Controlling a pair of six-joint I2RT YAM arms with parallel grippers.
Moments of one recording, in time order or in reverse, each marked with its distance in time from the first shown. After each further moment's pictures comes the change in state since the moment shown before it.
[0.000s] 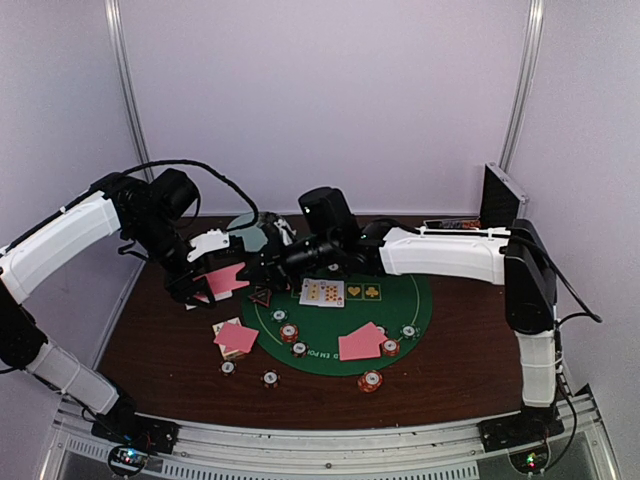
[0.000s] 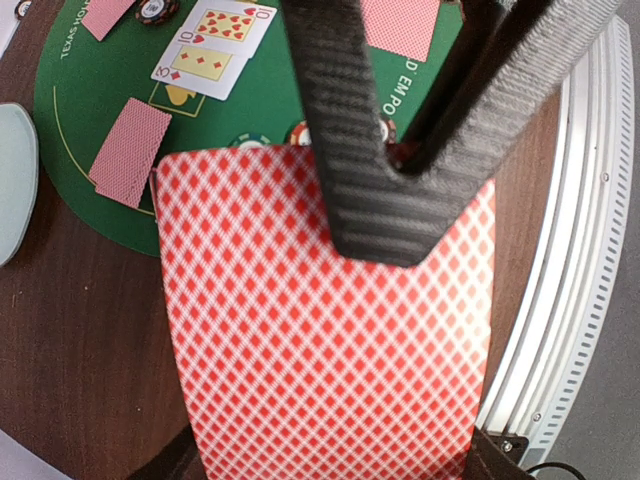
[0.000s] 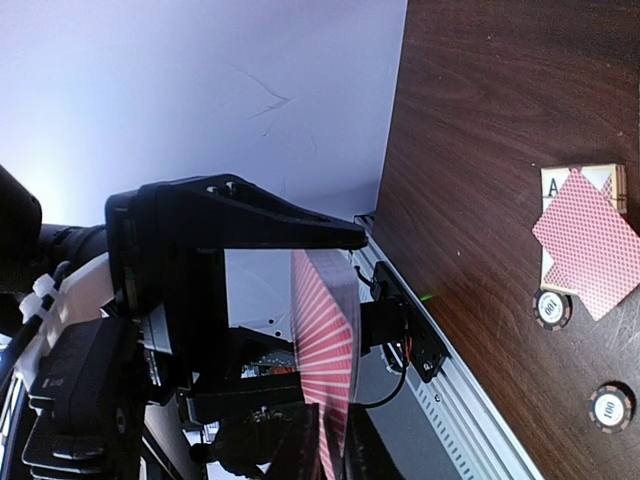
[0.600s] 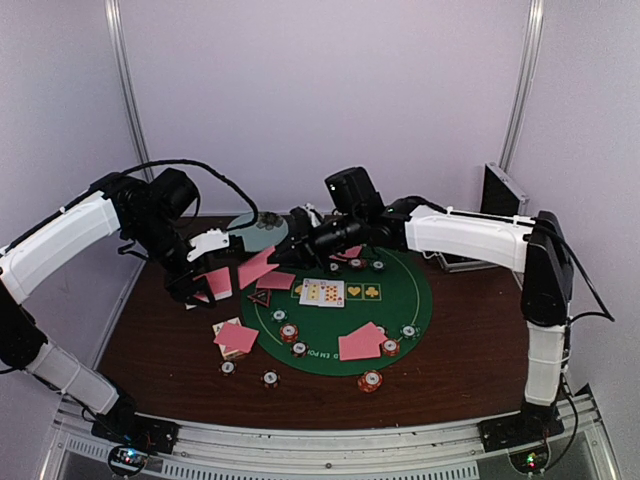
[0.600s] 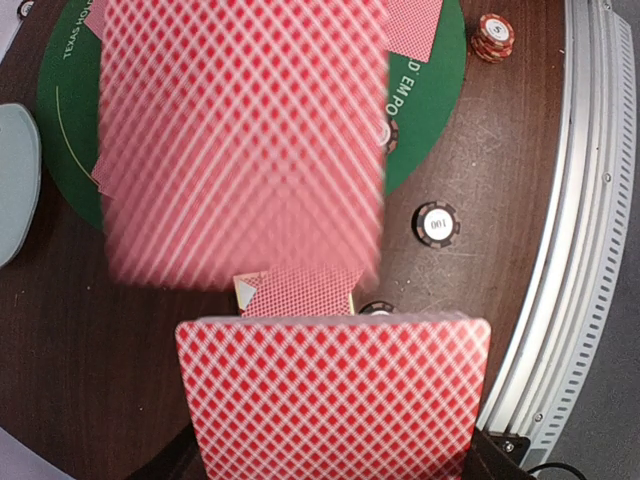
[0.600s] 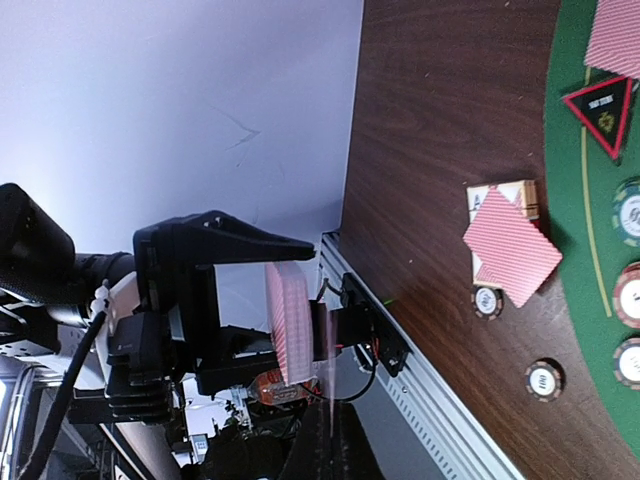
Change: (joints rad) left arm 0.000 -0.001 0.000 0.003 -0.003 0.000; right arm -0.097 -0.076 0.000 -0.192 -0.020 -0.095
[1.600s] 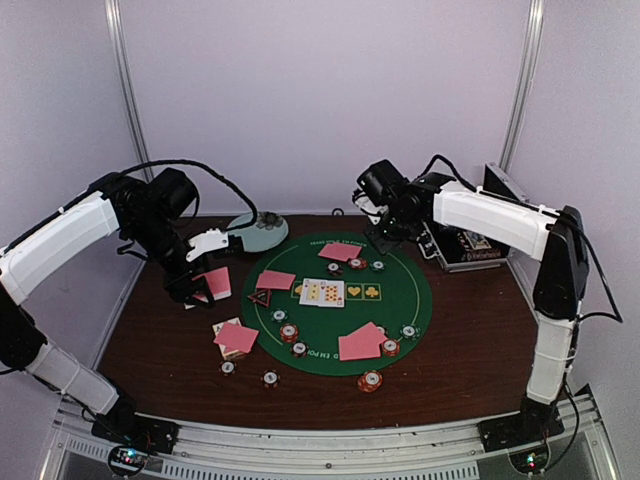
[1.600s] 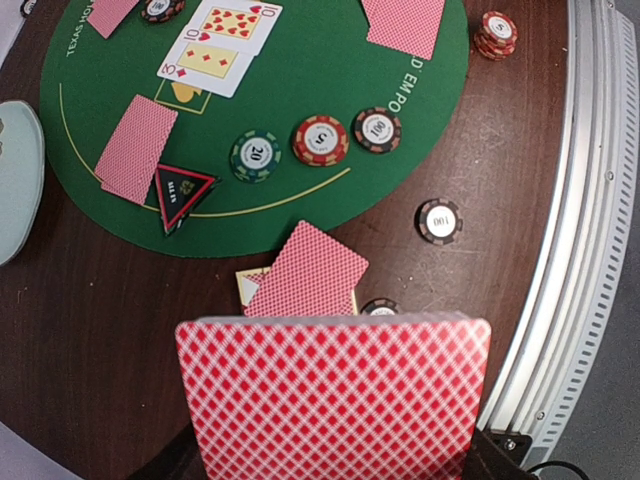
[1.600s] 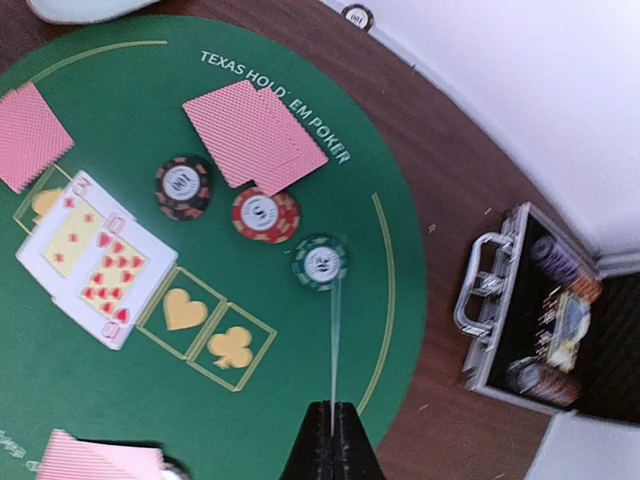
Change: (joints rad) left arm 0.000 -0.005 0.000 -0.002 -0.011 0.000; right arm -0.153 -0.062 0.076 -0.651 1.093 -1.150
